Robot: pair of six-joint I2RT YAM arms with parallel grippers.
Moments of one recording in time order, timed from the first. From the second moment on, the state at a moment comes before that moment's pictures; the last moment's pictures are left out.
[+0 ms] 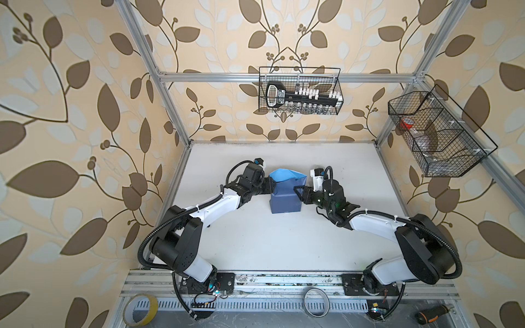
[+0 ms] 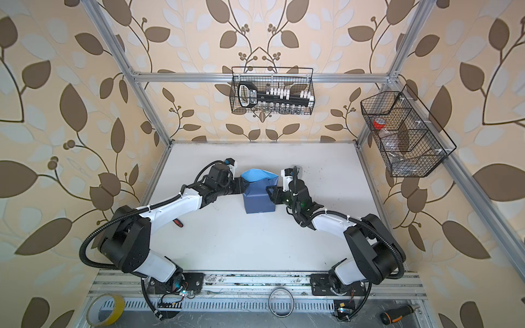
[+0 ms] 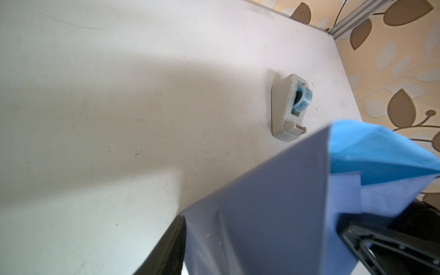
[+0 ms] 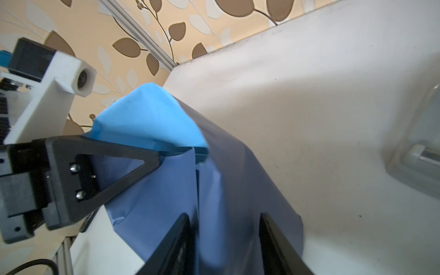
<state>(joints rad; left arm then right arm) -0.49 1.54 0.97 -0.11 0.14 -0.52 0.52 1.47 0.65 0.40 -0.11 0.56</state>
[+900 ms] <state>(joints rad) -0.56 1.51 1.00 -0.21 0.02 -0.43 0.52 1.51 0.78 0.23 0.02 0.35</state>
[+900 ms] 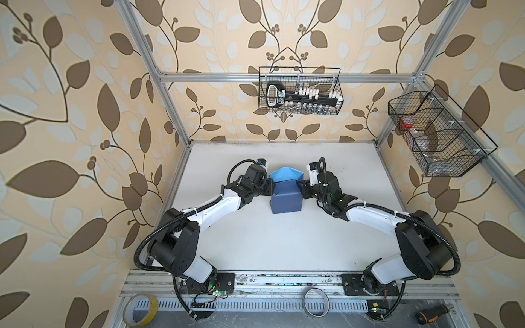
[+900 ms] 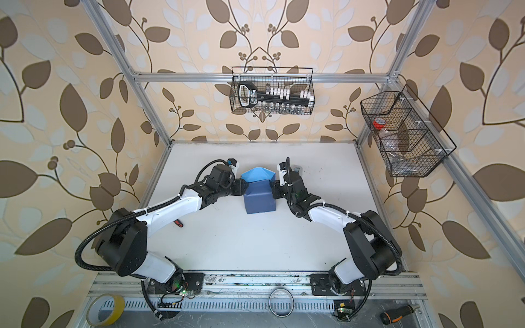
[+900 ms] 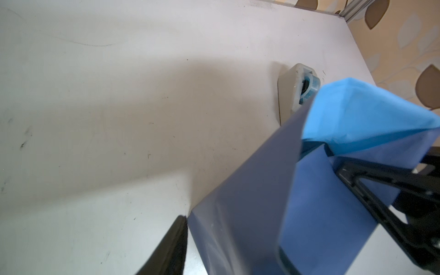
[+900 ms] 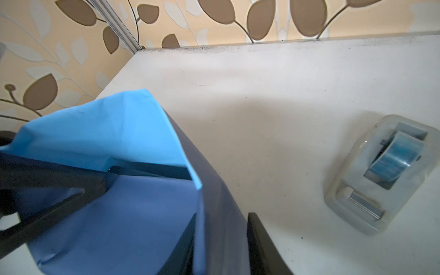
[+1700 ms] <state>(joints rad) -0.71 1.61 1.12 -0.28 -0.34 -0.29 0.56 1.46 0.72 0.27 0.05 0.42</state>
